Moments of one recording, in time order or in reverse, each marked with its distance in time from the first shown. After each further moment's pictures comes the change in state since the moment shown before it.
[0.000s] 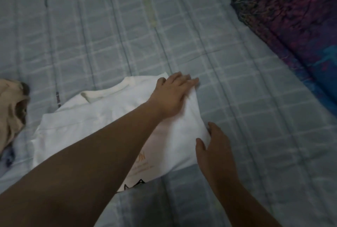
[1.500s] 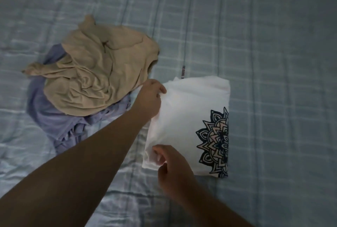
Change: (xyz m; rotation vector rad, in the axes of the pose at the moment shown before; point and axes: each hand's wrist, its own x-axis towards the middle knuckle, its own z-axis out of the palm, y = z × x) left_hand -0.344 -0.266 -0.003 -0.677 0.505 -0.736; right_hand -0.212 -0.238 0.223 -0.005 -0.655 -0.574
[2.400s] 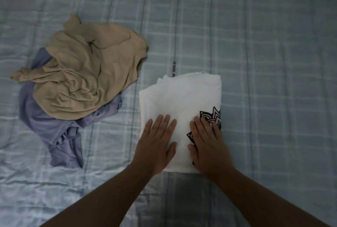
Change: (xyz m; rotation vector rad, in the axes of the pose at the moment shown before) left_hand -0.125 0.009 0.053 0.634 -0.332 0.255; right_hand 0.018 0.110 -0.081 -0.864 0.096 -0.168
